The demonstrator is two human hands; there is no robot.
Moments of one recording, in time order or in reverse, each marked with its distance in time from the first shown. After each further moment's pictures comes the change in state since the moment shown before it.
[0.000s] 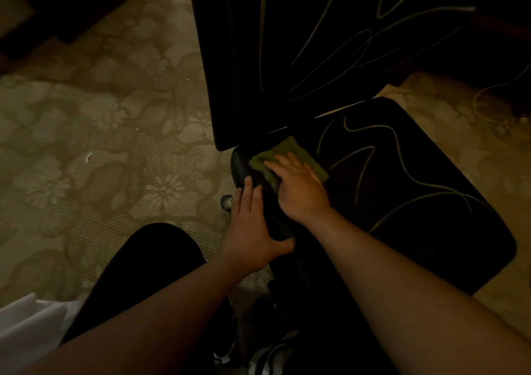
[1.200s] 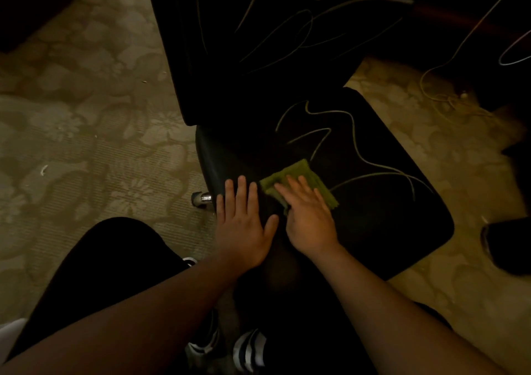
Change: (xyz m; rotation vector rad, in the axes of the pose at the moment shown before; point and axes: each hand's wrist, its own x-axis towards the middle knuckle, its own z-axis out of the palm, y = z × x) left_hand -0.022 0.034 0.053 0.356 0.028 0.125; right_hand -0.126 0.049 -0.010 -0.025 0.076 0.196
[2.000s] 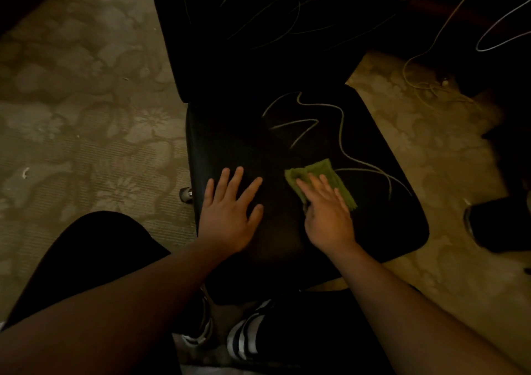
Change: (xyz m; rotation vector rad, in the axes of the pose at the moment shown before) left_hand 0.006 0.001 -0.005 0.113 -0.026 0.139; right_hand -0.039 0.051 -0.016 -0.020 0.051 0.174
